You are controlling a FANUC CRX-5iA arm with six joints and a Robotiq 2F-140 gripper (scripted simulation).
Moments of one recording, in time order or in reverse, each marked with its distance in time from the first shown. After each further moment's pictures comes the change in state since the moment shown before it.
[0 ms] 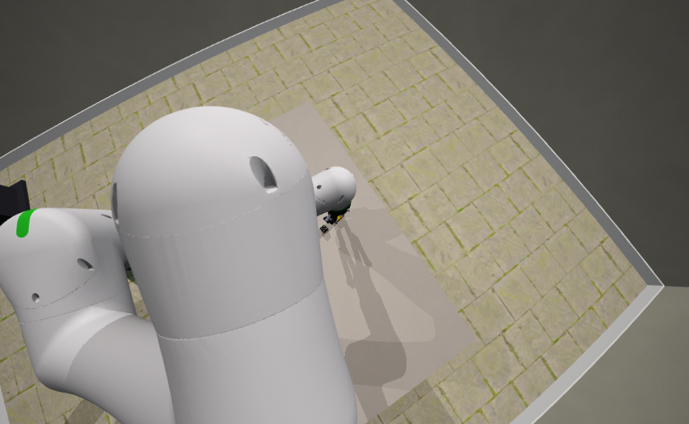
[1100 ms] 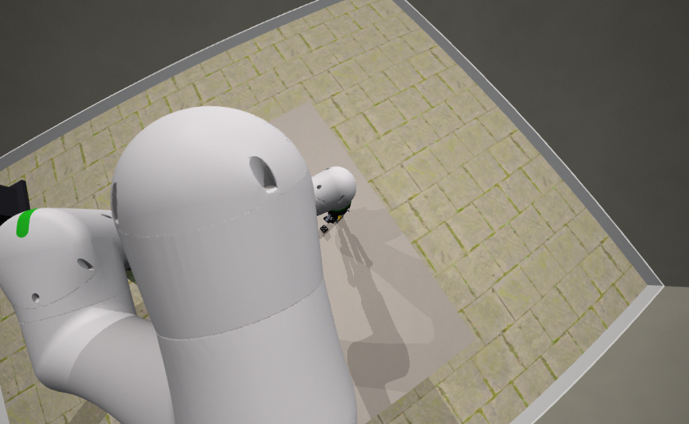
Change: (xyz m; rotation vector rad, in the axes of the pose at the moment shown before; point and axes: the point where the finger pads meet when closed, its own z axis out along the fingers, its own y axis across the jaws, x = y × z) arm 0.000 0.000 0.000 0.000 0.000 0.000
